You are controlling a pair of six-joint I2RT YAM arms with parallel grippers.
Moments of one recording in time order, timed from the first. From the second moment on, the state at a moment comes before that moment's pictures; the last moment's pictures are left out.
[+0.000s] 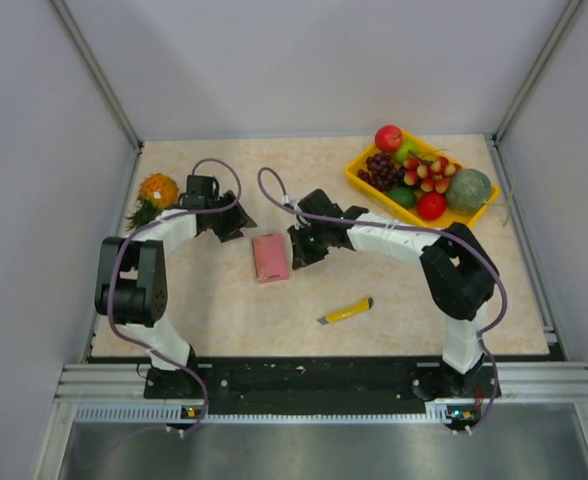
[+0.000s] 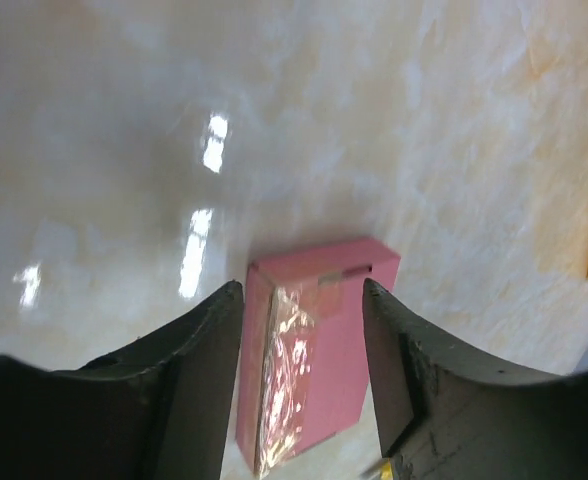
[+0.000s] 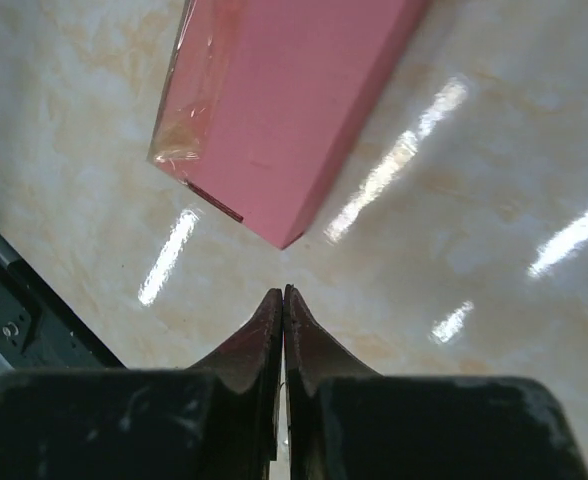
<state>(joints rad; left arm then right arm) -0.10 1.66 1.02 -0.27 0.33 -0.66 0.77 1.86 1.34 -0.42 -0.26 0.35</state>
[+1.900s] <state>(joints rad) -0.05 1.79 0.94 -0.16 0.51 -0.64 0.82 2.02 1.40 -0.41 -0.12 0.27</state>
